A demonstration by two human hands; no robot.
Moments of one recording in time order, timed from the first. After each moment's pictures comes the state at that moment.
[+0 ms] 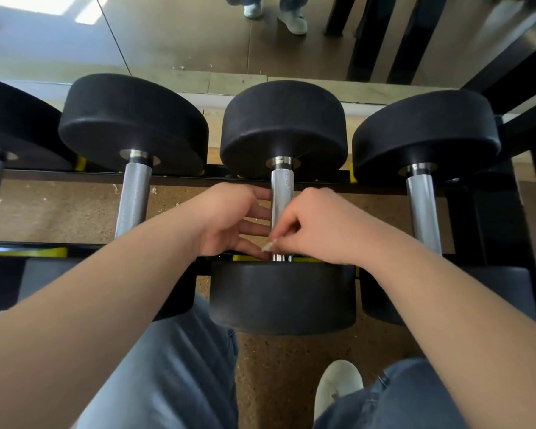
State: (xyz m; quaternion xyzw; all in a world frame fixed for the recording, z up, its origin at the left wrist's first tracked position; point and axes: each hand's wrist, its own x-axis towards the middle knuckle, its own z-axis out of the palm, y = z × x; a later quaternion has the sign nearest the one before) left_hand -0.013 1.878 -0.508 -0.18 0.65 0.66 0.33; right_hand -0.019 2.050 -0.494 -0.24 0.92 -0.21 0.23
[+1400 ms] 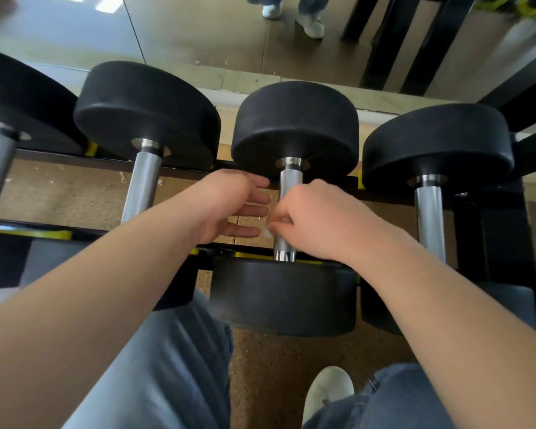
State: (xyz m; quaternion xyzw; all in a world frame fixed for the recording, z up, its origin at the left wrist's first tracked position) left_hand -0.018 1.869 -0.507 -0.24 0.68 0.65 0.23; right_hand -0.024 2.031 -0.489 -0.30 0.94 -0.06 0.14
